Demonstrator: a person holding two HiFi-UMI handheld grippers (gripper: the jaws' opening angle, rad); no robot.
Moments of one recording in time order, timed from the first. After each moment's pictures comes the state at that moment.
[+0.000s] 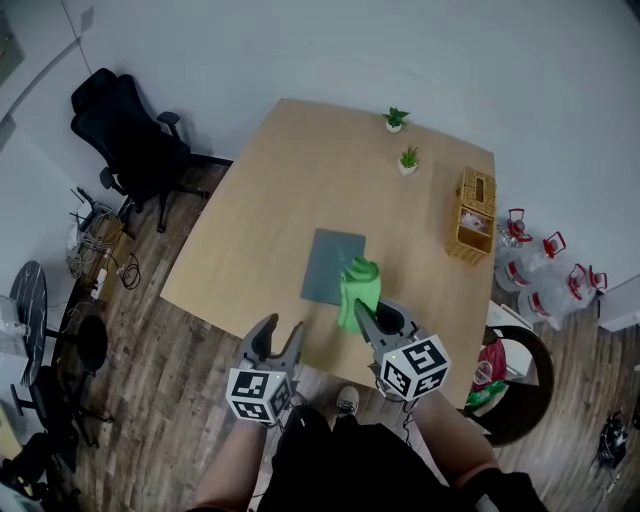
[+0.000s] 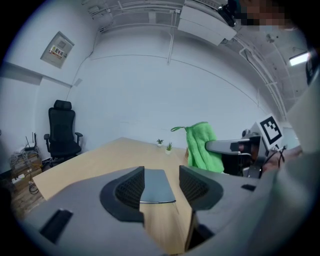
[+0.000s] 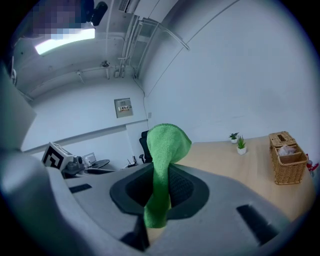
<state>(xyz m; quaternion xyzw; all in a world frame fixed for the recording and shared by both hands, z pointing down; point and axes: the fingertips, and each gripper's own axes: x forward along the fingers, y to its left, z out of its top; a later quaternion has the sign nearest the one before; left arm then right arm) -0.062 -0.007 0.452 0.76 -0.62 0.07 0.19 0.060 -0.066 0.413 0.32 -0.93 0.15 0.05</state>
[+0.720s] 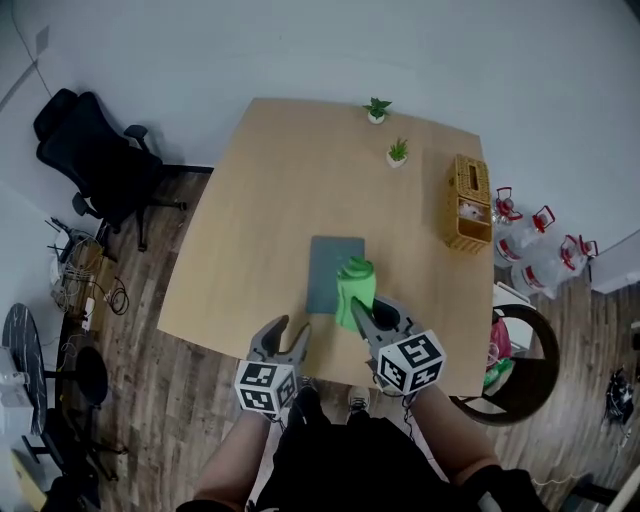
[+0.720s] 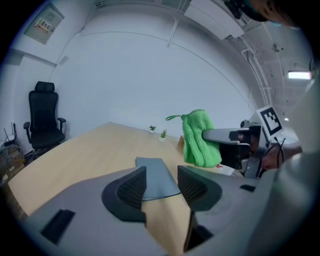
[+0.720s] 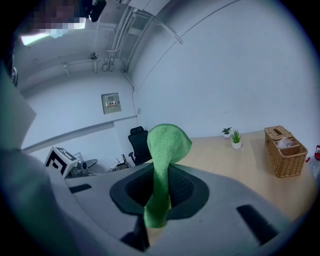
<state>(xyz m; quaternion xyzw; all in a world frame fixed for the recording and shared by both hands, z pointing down) -0.094 -0.059 0.501 0.80 -0.54 0.11 0.24 0.015 -0.103 0.438 0.37 -0.91 0.18 0.08</state>
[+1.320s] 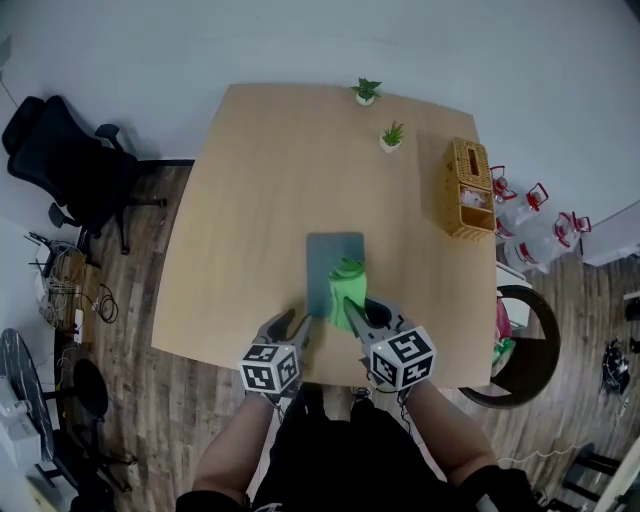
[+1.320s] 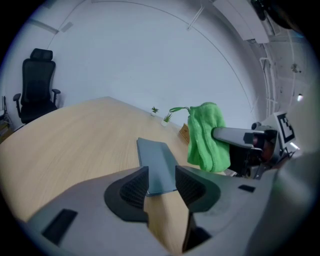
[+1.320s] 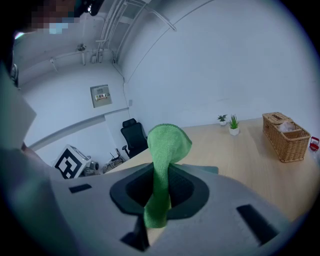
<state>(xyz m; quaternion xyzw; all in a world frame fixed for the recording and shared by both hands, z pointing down) -0.103 -0.105 0.574 0.79 -0.48 0.13 0.35 -0.012 -0.130 0.492 0.40 -0.88 0.22 0.12</state>
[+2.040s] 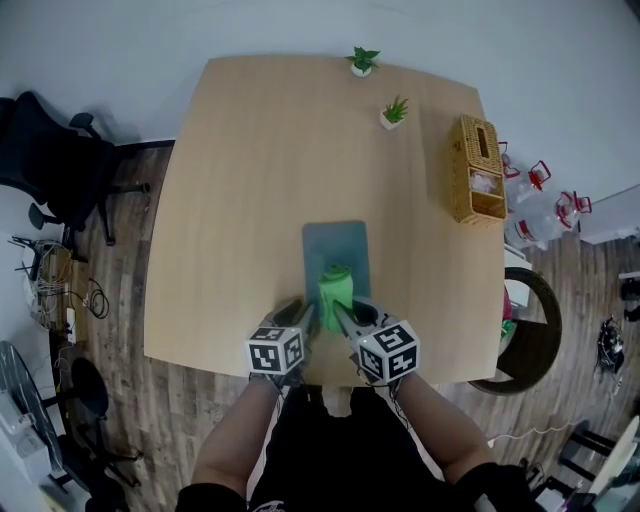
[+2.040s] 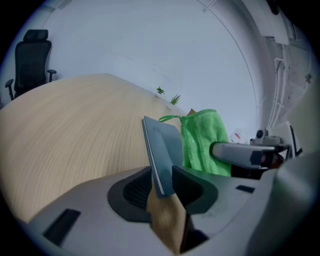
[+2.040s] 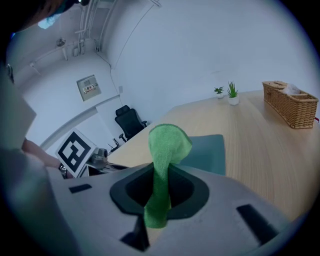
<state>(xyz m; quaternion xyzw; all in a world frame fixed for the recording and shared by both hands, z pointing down) -0.096 -0.136 0.647 0.77 -0.44 0.19 0.42 -0.034 -0.140 0.589 0.39 -0.85 0.30 0.19</state>
